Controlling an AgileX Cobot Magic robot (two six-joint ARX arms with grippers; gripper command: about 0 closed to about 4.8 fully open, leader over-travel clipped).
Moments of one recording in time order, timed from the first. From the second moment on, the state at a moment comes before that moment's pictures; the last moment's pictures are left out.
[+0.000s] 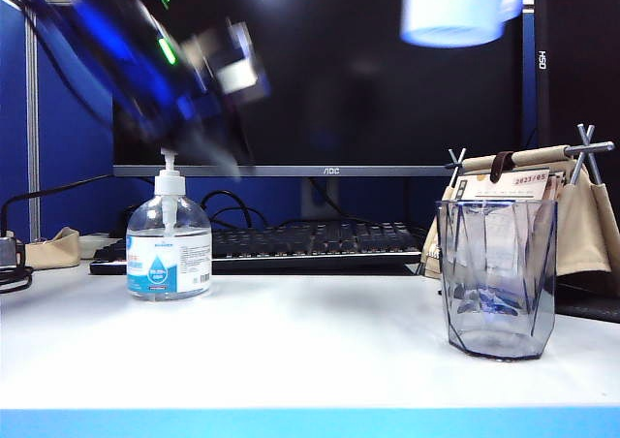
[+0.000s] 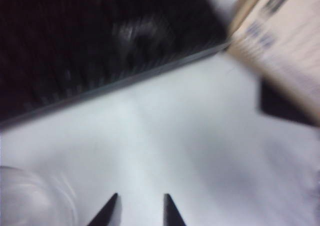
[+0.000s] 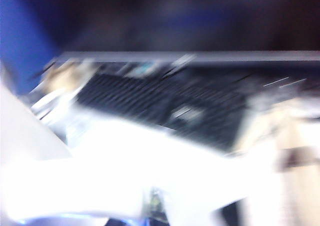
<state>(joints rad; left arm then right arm) -0.49 1.53 1.04 -0.09 0.15 -0.06 0.24 0.95 0.89 -0.22 -0.33 0.16</state>
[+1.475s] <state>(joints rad) -0.49 0.07 0.73 -0.89 -0.31 -0.03 0.86 1.70 1.22 0.12 -0.32 0.25</state>
